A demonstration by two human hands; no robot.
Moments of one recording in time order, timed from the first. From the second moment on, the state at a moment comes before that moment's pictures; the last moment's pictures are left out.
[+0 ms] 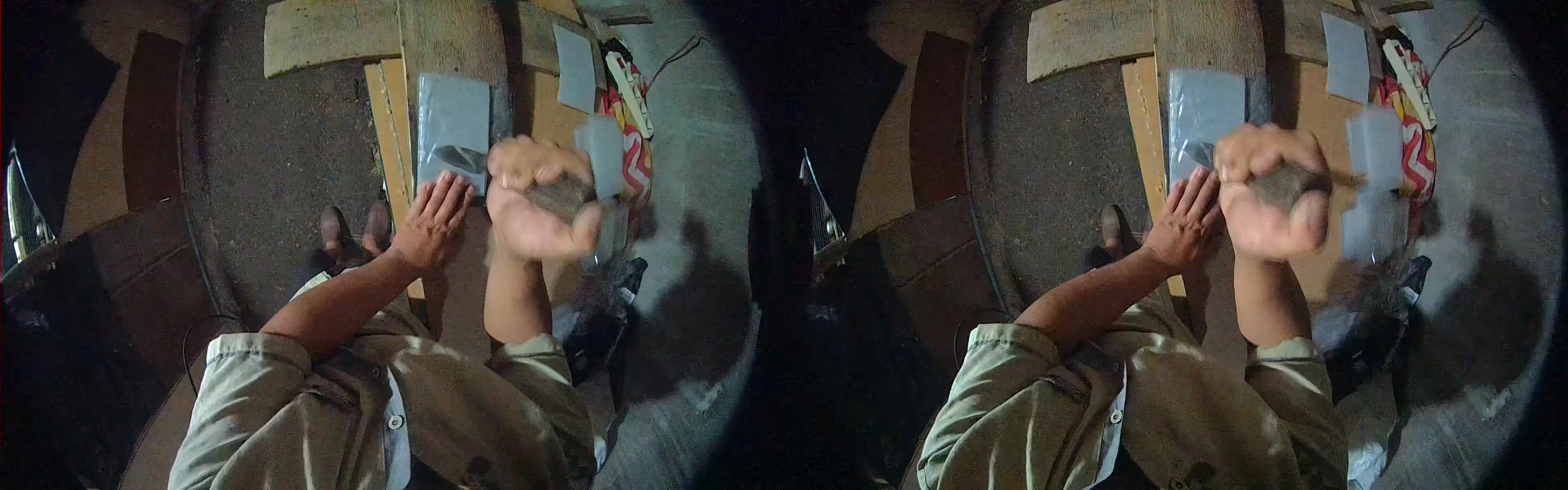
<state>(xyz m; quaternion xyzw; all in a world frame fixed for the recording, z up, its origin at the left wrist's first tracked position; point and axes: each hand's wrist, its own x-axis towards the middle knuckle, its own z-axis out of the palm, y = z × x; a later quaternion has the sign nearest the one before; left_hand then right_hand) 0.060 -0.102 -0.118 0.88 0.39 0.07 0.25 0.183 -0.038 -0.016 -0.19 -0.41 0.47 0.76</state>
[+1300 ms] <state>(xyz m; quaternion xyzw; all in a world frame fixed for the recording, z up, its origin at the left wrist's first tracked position) 0.053 -0.117 -0.123 0.91 0.37 -0.04 0.16 0.225 -0.057 -0.021 -0.27 -0.47 0.37 0.76</state>
